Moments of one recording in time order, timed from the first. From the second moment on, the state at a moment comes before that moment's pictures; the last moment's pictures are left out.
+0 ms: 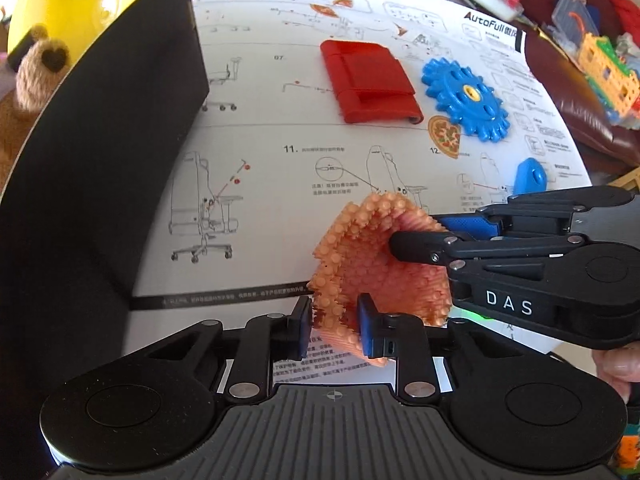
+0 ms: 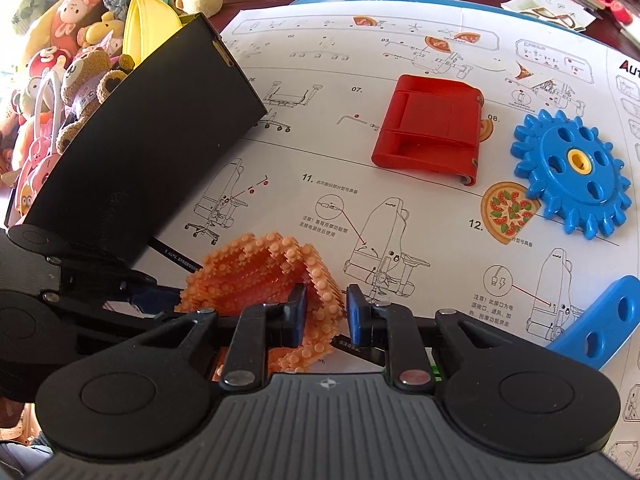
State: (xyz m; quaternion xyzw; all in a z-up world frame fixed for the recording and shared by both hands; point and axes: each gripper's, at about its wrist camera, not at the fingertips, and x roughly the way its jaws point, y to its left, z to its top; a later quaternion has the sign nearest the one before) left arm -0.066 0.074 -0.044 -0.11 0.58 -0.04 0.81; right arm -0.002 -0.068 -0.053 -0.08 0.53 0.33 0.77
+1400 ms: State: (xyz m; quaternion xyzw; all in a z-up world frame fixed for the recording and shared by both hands) left arm -0.076 0.055 -0.015 -0.07 0.54 -0.03 0.84; right arm -0.018 -0.080 -0.029 -0.07 0.51 0.30 0.81
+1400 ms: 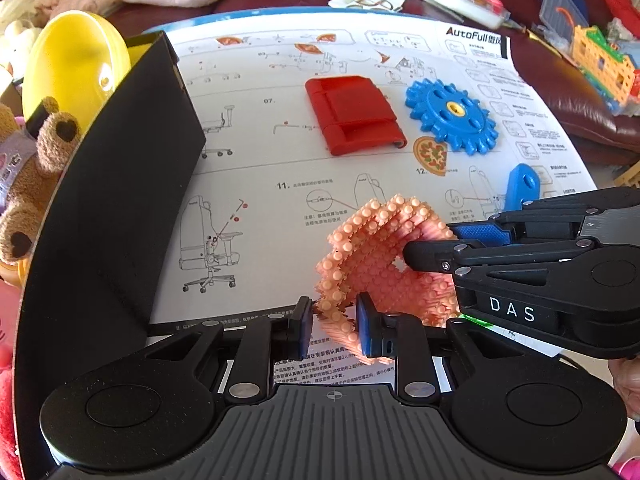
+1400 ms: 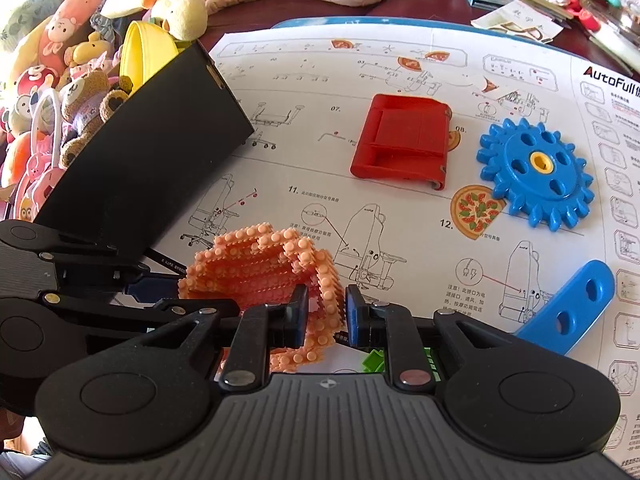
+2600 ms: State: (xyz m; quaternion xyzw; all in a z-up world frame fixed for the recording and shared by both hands) left arm -0.202 0.290 0.112 -0.13 0.39 0.26 0.87; right arm -0.076 0.183 0.099 -0.17 0.34 0.52 0.77
